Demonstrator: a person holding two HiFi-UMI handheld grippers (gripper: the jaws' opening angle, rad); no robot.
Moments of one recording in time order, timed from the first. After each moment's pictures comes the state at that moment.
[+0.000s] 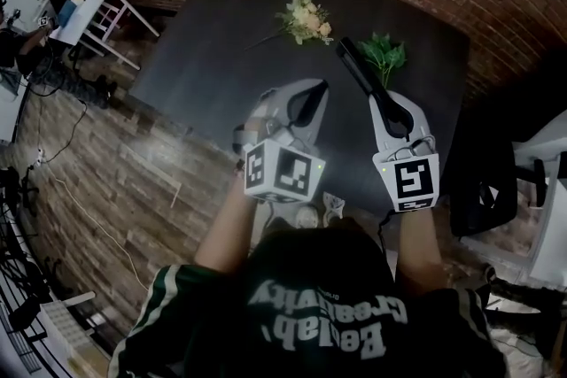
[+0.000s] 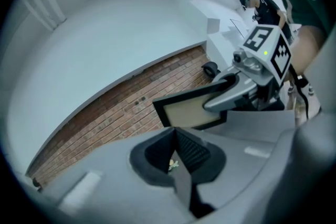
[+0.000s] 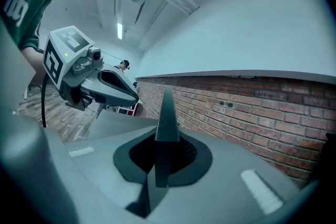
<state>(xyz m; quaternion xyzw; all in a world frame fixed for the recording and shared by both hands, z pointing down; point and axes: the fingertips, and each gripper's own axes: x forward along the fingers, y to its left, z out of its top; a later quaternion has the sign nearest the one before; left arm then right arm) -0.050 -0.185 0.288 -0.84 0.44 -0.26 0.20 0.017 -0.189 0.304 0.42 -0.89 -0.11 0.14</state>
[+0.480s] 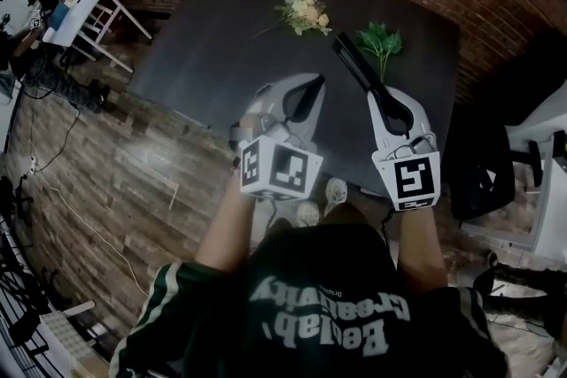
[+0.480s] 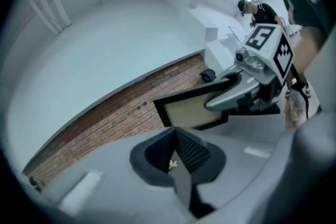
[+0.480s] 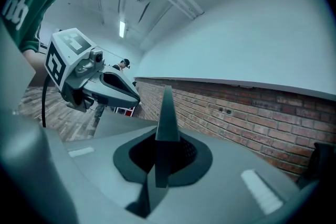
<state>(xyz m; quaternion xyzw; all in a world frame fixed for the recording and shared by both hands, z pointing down) -0.078 -0.129 0.273 -0.84 0.43 -0.23 0.21 -0.010 -0.127 0.285 0.43 -0.88 -0.13 0.14</state>
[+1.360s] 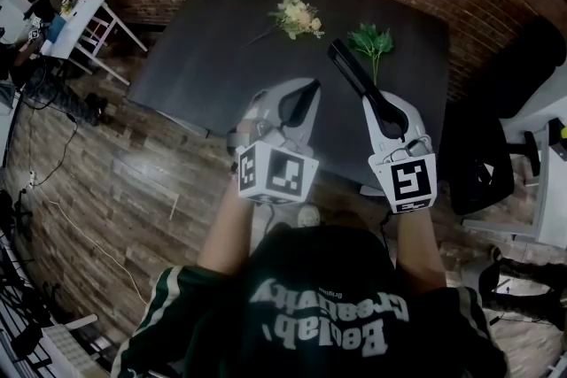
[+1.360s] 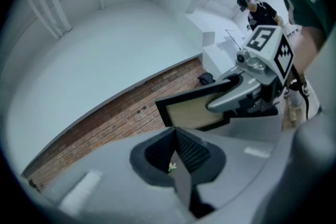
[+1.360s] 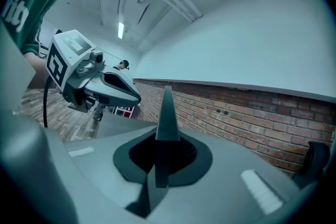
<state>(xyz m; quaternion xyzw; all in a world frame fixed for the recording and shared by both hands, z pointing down) -0.079 -0.099 0.266 -0.84 0.43 -0.23 0.23 -0.010 -0.095 0.279 0.44 -0.88 -0.14 0.12</state>
